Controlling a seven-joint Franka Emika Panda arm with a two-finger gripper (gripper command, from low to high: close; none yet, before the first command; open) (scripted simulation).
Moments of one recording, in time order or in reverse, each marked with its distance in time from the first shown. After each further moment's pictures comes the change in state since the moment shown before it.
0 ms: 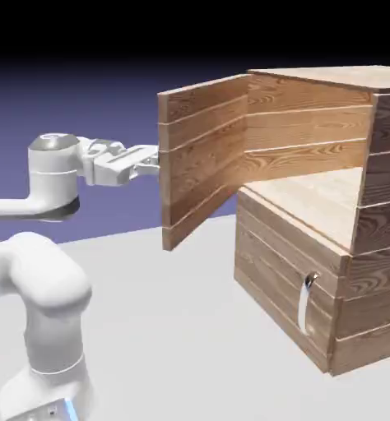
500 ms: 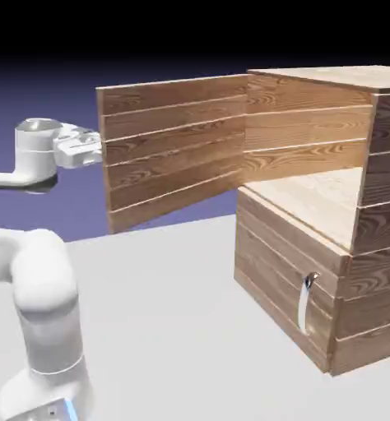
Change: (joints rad) arm -0.393 0.216 0.488 0.515 0.344 -0.499 0.026
